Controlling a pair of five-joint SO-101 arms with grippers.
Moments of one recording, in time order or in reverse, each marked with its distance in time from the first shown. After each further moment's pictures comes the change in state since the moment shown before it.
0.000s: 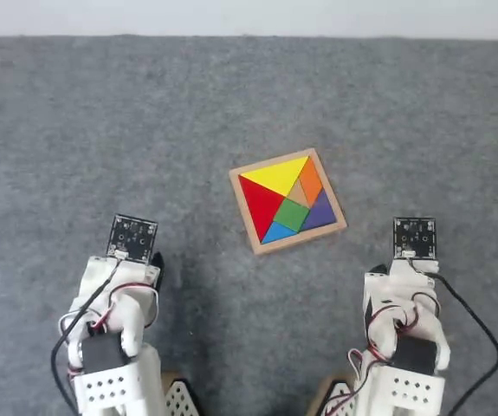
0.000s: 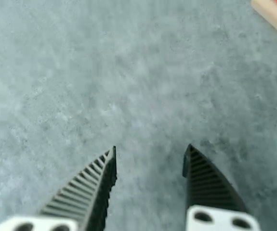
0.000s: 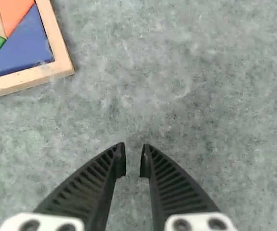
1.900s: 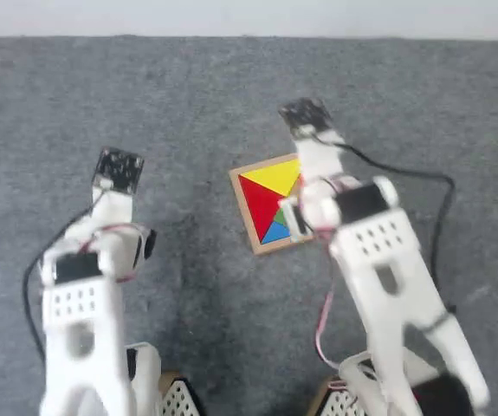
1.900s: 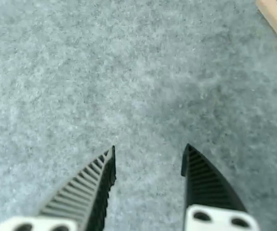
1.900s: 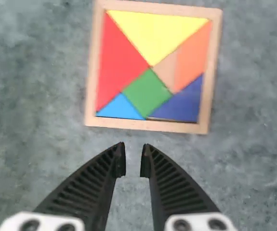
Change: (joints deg) left arm 0.0 54.9 -33.4 -7.4 0.0; right arm -31.5 74.5 -66.0 7.6 -8.9
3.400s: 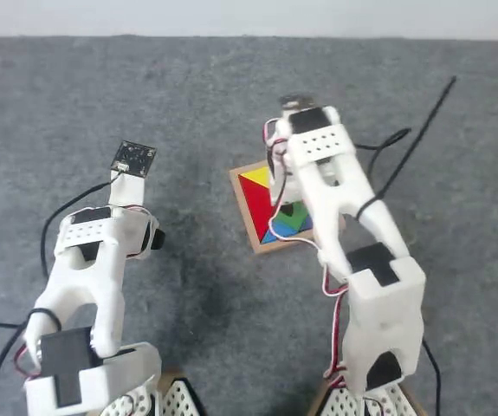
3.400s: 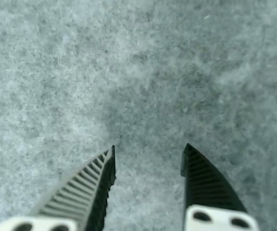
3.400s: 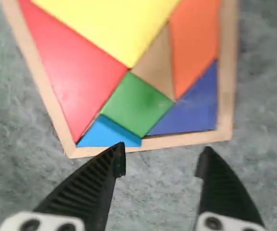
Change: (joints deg) left arm 0.6 37.8 -10.5 -12.9 0.0; right arm -1.2 55.0 -46.4 18.9 -11.6
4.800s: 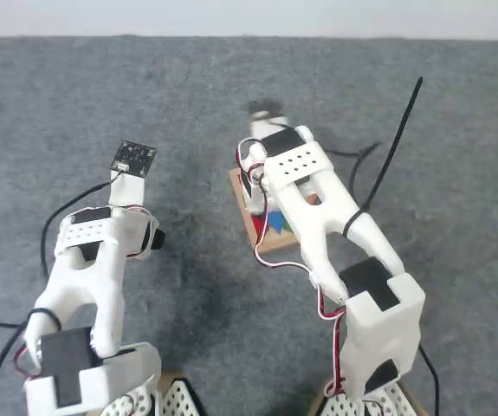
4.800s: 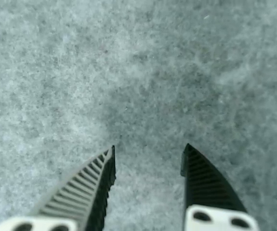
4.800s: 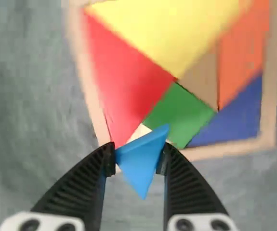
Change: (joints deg) left arm 0.1 0.0 0.0 0.0 0.0; right arm -6.1 -7.6 10.7 -11.3 -16.4
